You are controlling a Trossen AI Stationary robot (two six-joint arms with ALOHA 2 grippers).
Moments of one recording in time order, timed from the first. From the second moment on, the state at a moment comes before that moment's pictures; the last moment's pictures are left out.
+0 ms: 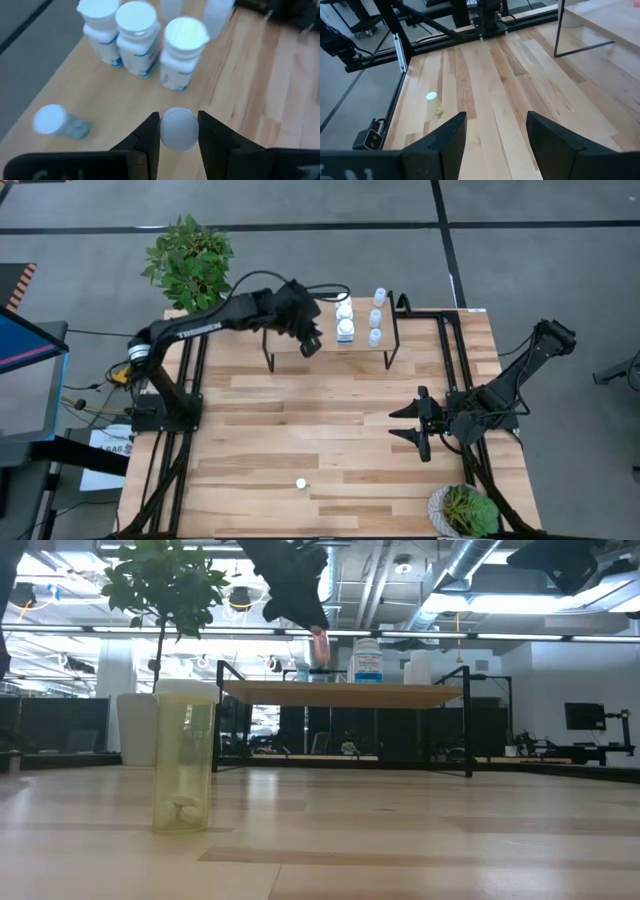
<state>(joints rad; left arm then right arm) 0.36 1.68 1.64 -0.76 -0.03 -0.07 0.70 0.89 0.65 -0.23 0.71 0.58</state>
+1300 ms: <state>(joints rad) 0.52 1.79 1.74 -0.95 0.02 -0.23 0.71 0.89 0.65 -0.24 0.70 0.58</state>
